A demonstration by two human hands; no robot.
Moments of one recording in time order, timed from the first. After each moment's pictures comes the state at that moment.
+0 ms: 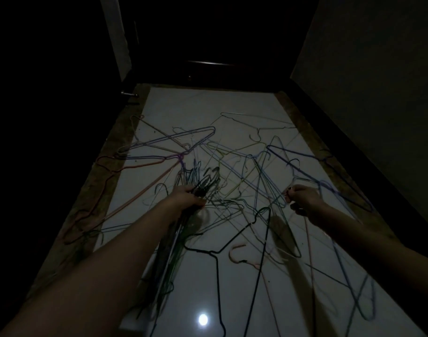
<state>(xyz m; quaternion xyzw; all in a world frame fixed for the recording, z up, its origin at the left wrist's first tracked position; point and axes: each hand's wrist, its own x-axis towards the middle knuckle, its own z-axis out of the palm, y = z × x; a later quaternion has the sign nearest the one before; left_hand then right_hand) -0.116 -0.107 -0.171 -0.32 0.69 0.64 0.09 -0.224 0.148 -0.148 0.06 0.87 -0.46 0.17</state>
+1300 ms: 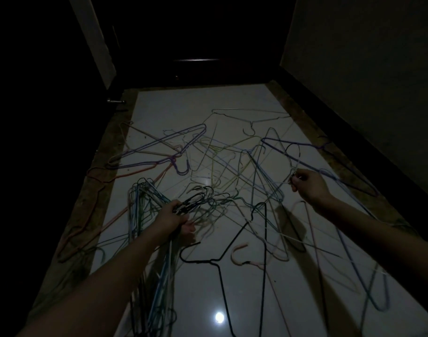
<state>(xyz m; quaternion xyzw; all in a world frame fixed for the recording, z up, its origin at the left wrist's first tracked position) -0.099 -0.115 -0.212 -0.31 0.69 0.65 0.05 -0.249 0.163 -0.165 -0.03 0.91 -0.41 0.05</state>
